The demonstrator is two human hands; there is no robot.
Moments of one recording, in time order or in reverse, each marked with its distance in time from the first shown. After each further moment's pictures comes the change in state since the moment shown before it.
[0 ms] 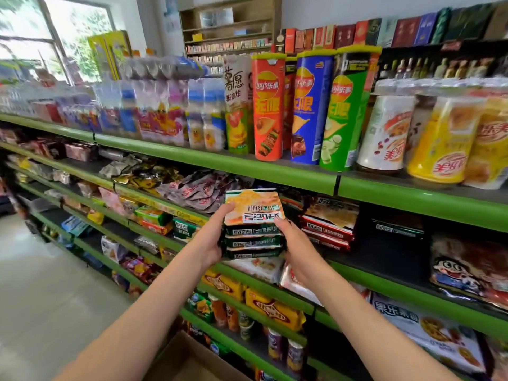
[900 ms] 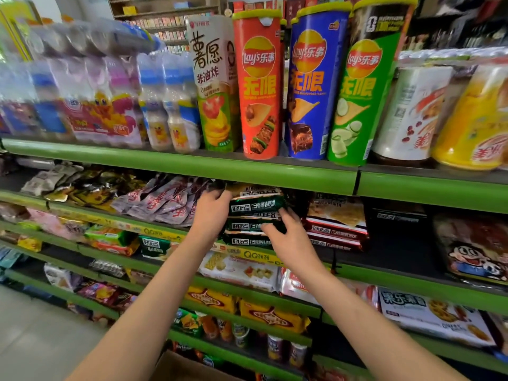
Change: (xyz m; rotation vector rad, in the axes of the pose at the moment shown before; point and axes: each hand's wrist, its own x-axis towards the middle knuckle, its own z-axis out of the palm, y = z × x) left_hand 0.102 0.048 0.006 0.622 0.184 0.435; right_hand 0.065 0.005 0.016 -0.560 0.405 -0.151
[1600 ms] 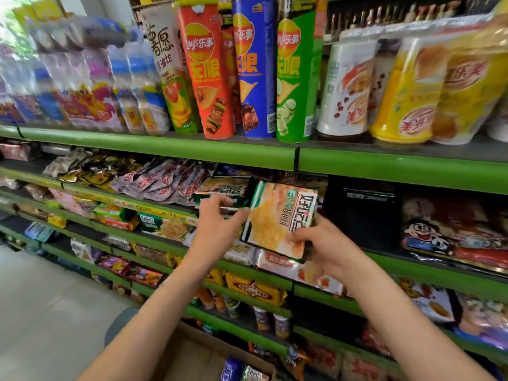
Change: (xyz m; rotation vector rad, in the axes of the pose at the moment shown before) left_hand -0.127 0.016 0.068 0.115 0.005 0.137; right_hand -0.044 0.059 -0.131 0.622 -0.322 0.287
